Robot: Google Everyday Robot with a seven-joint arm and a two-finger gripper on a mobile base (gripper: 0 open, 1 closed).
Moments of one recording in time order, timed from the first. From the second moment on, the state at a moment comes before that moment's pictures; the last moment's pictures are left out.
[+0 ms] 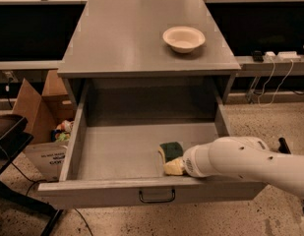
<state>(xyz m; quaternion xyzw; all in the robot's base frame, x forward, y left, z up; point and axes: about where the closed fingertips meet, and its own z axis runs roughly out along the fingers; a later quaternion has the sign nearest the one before) 0.477 -0.093 0.605 -0.20 0.94 0.16 0.24</state>
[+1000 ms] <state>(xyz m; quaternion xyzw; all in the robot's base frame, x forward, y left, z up) 0.493 -0.095 0.636 -0.23 0.94 0.15 0.23</state>
